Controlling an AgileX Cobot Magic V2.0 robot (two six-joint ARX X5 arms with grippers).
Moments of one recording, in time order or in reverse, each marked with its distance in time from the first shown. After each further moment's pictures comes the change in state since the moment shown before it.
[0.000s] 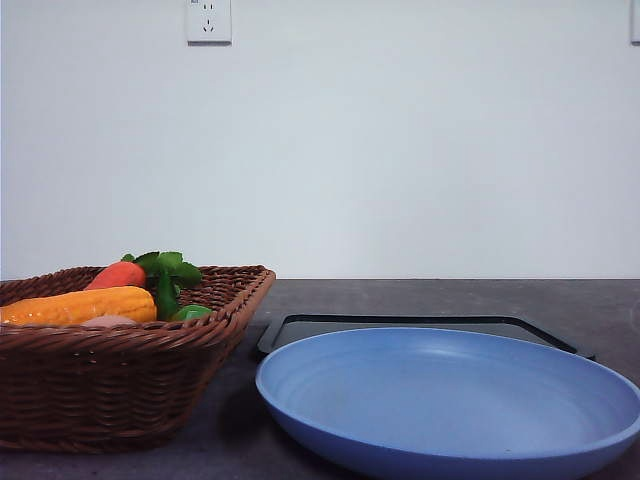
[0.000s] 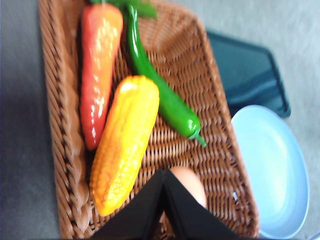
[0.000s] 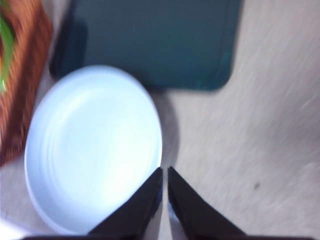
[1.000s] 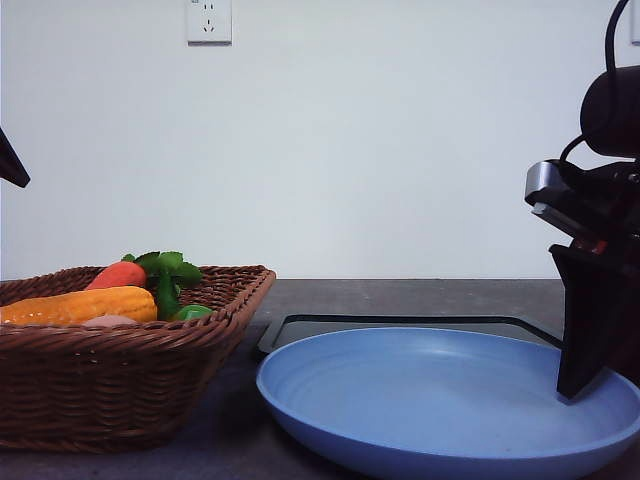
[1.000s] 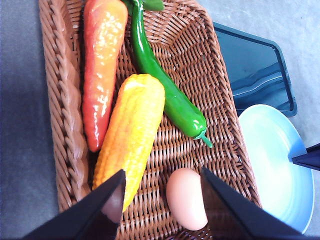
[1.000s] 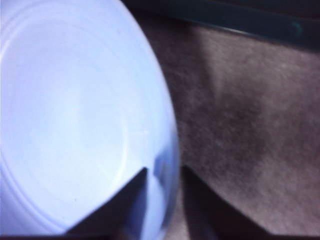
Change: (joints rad) left_arx -0.002 0.053 0.000 0.029 0.000 0.002; right_arx 0.206 0.585 -0.003 0.276 -0.022 -0.010
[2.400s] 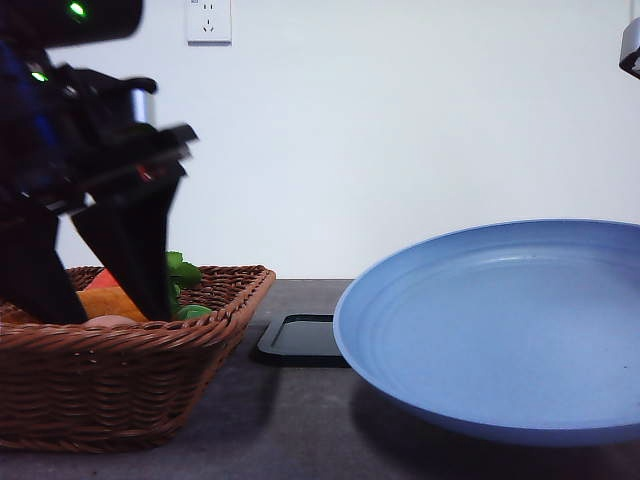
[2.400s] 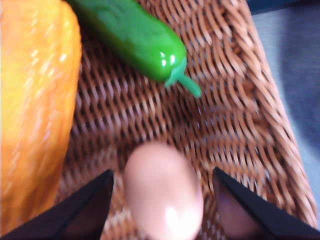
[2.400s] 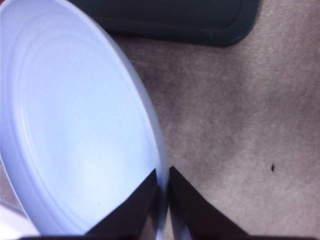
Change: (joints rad) left_arx -0.541 0.544 0.184 0.032 -0.395 -0.054; right_arx -0.061 -0.441 0.000 -0.274 0.118 0.032
